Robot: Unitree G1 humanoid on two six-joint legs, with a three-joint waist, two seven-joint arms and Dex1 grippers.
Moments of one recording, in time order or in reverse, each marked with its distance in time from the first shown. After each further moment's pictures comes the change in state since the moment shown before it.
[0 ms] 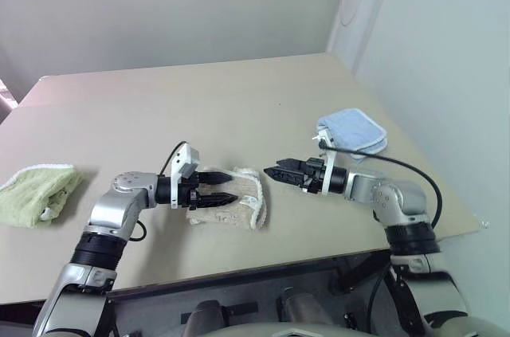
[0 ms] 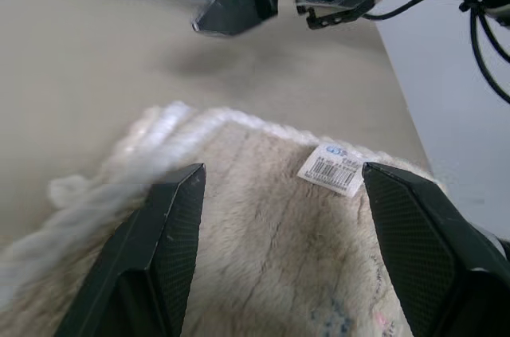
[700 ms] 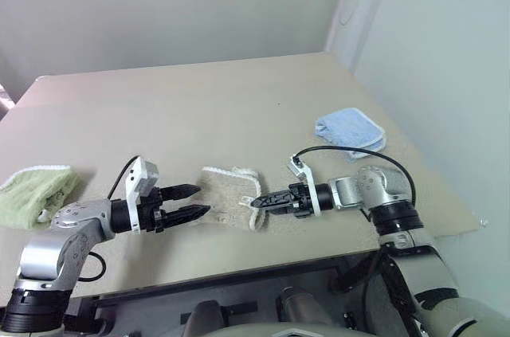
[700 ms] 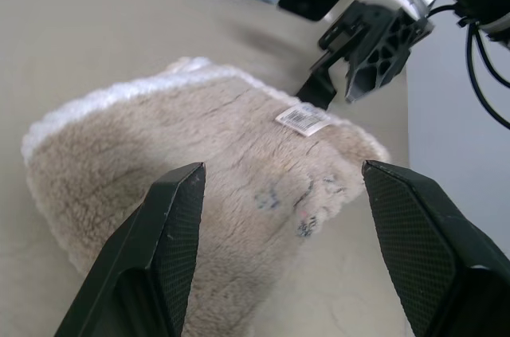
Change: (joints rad) left arm 0.339 0.137 0.227 -0.382 -0.176 0.154 0.139; right arm -0.106 0.068 0.086 0.202 0.047 0.396 -0.010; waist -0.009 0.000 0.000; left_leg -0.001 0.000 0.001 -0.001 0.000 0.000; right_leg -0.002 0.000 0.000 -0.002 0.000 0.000
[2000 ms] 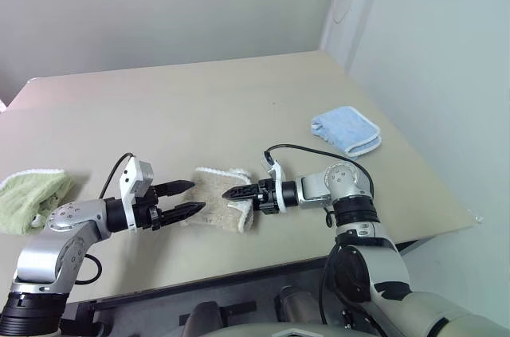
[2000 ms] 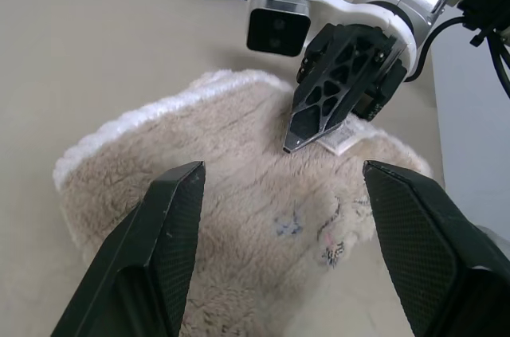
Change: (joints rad) left arm 0.002 -0.003 0.002 0.035 0.032 -0.109 0.034; right arm -0.085 0.313 -0.302 0.146 -0.068 0.071 -0.364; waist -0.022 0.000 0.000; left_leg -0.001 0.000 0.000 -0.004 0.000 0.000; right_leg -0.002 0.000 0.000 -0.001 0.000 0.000
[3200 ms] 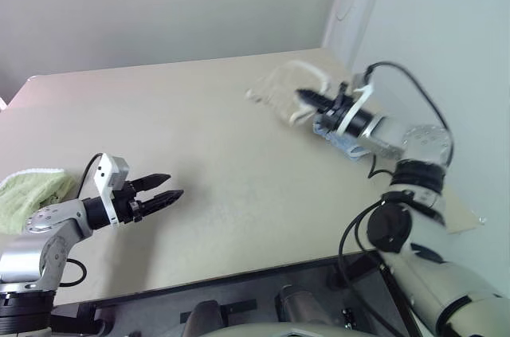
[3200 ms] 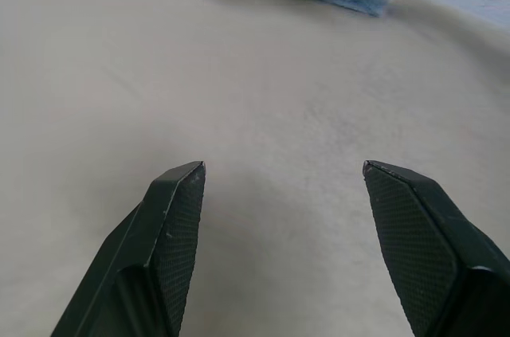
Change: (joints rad) left arm -0.006 0.005 0.068 0.124 0.002 -0.016 0.041; right arm -0.281 -0.311 -0.489 0.115 0.134 -0.334 -0.047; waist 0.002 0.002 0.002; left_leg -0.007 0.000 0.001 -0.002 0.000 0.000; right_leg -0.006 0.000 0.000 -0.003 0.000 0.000
